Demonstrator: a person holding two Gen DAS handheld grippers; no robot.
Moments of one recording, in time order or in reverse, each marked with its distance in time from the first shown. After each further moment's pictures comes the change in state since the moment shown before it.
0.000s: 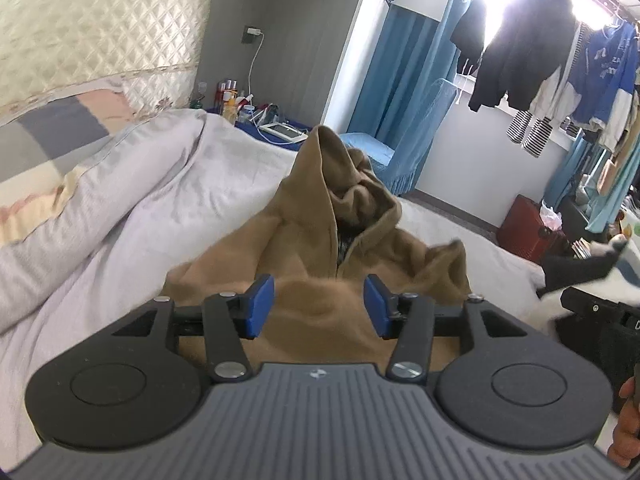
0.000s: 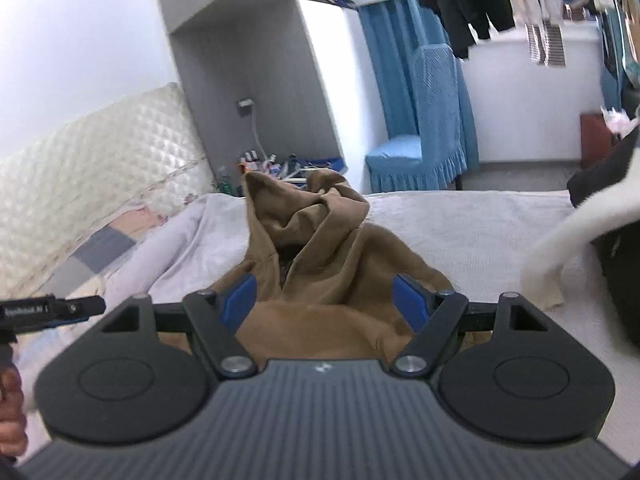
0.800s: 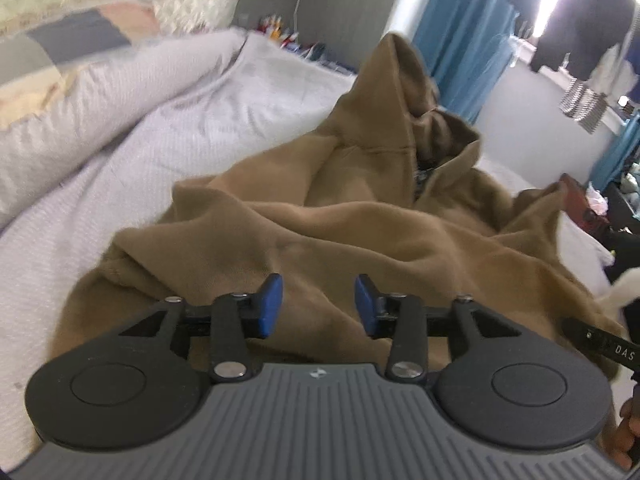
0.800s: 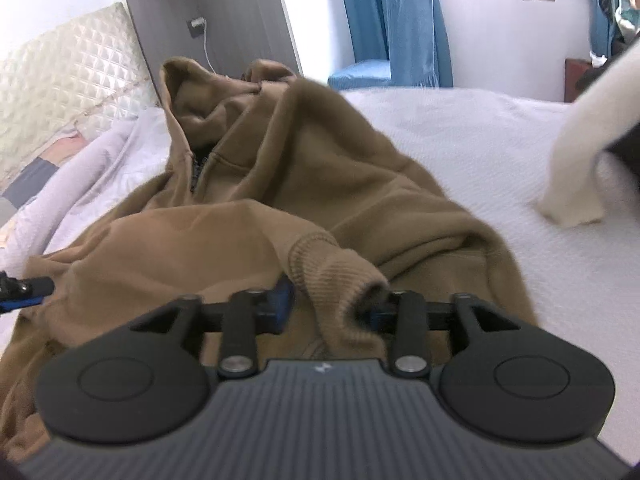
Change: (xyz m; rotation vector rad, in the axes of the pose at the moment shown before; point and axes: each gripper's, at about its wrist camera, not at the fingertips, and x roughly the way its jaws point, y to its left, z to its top) left arm 0.108 0.048 -0.074 -0.066 0.113 0.099; right arm 0.107 -0.043 -0.090 -0.014 0.168 -0.102
